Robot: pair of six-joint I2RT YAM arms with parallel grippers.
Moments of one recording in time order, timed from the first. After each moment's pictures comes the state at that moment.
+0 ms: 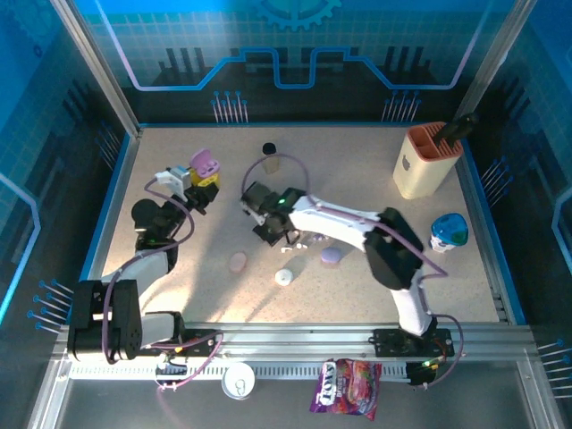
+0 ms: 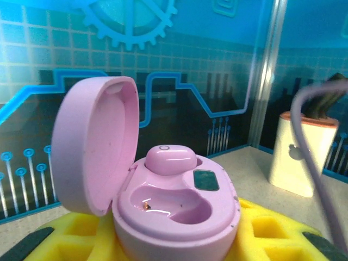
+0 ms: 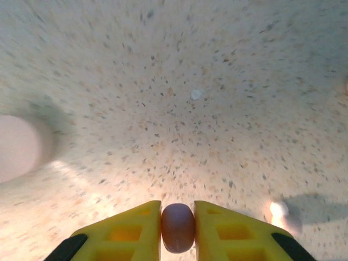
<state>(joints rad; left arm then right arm) 0.07 1.25 0.42 1.05 0.66 -0.19 0.90 1.97 1.60 -0.79 0.05 0.14</state>
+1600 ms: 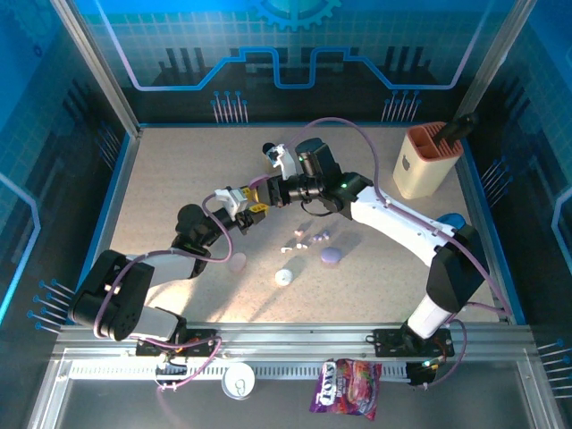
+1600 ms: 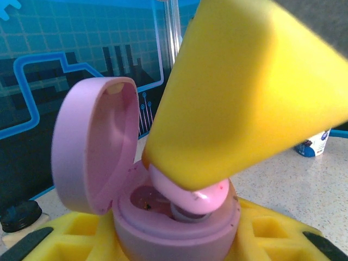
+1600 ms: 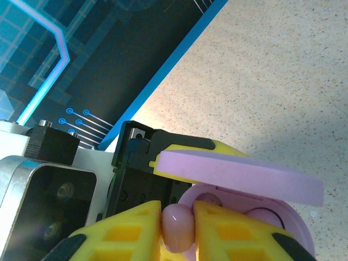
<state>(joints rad) -0.31 1.41 0.40 1.13 0.60 0.05 0.72 1.64 1.41 -0.29 -0.50 0.44</state>
